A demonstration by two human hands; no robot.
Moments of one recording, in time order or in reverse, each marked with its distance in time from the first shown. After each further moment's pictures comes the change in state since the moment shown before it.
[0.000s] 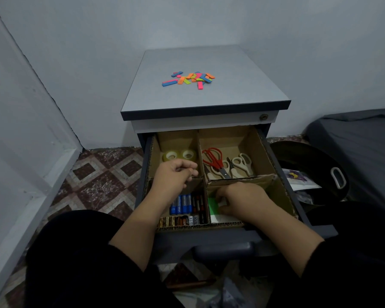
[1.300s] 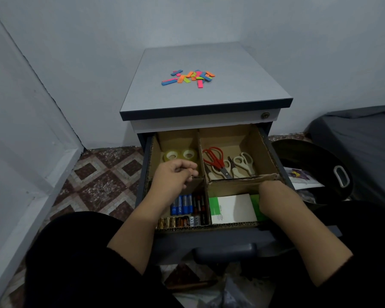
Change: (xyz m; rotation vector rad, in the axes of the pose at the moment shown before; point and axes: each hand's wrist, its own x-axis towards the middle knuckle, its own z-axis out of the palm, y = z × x) left_hand 0.002 -0.002 -0.002 -0.009 -0.009 0.003; right_hand -0.021 0.029 -0.008 0.117 -0.113 0.584
